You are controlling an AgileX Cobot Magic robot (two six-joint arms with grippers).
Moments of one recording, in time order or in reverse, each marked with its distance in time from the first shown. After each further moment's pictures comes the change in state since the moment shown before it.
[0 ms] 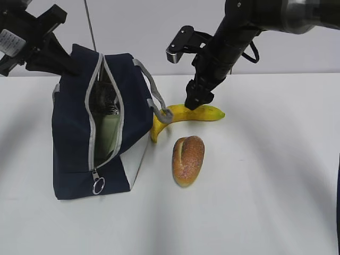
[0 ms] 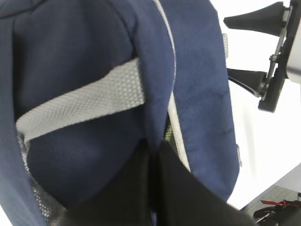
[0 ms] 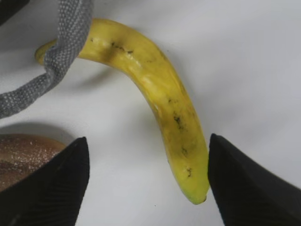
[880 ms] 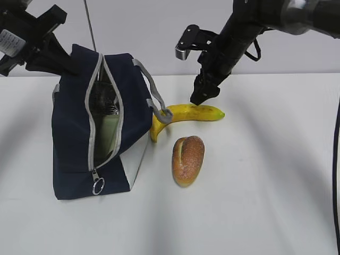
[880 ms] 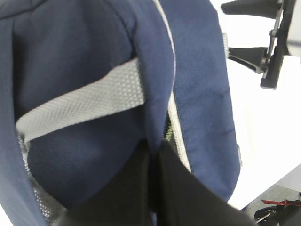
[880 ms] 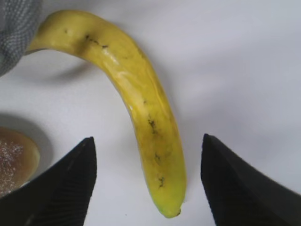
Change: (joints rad) left arm 0.000 0.000 0.000 0.001 0.001 0.004; right arm -0.063 0.122 -0.192 0.079 0.120 -0.161
